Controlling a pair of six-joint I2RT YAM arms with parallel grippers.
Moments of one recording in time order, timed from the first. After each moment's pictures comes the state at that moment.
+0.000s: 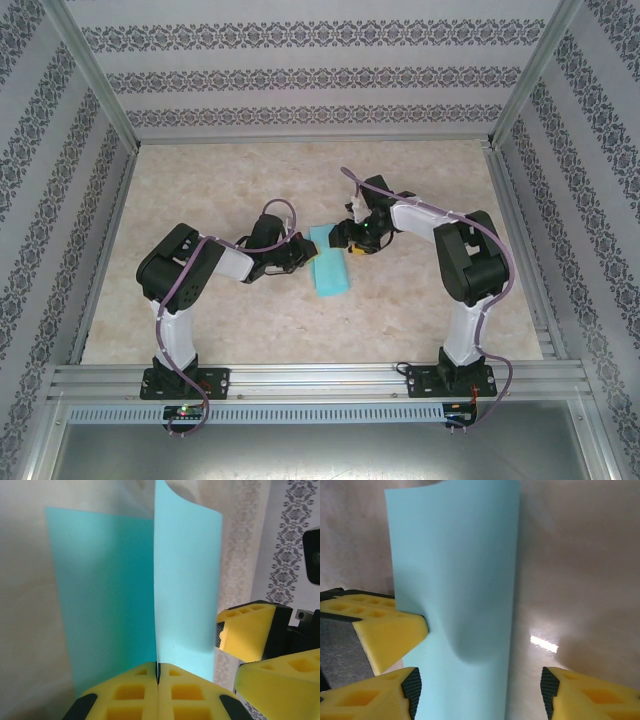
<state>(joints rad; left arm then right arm) -0.48 1.94 0.78 0.55 0.53 -1.12 0.38 1.93 1.24 -0.58 -0.57 0.39</state>
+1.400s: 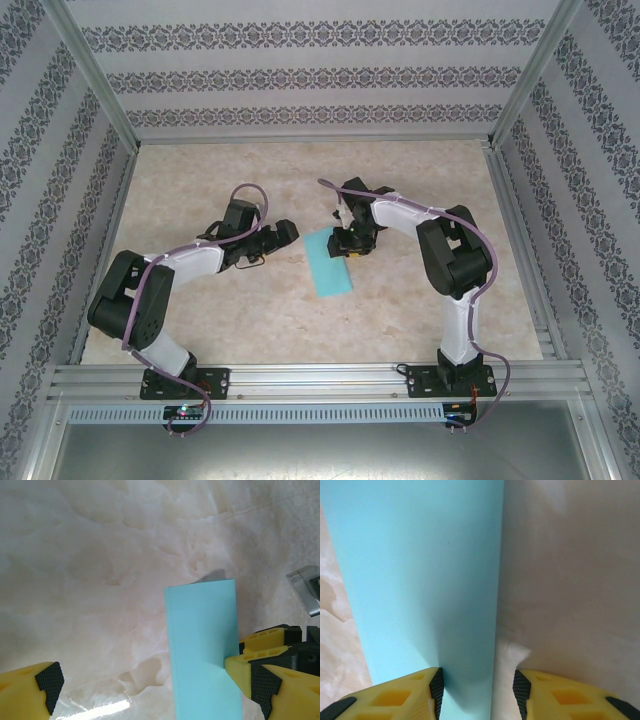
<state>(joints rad) -0.35 1.61 0.80 0.01 0.33 -0.78 0.47 2.04 1.39 -0.78 -0.35 0.28</state>
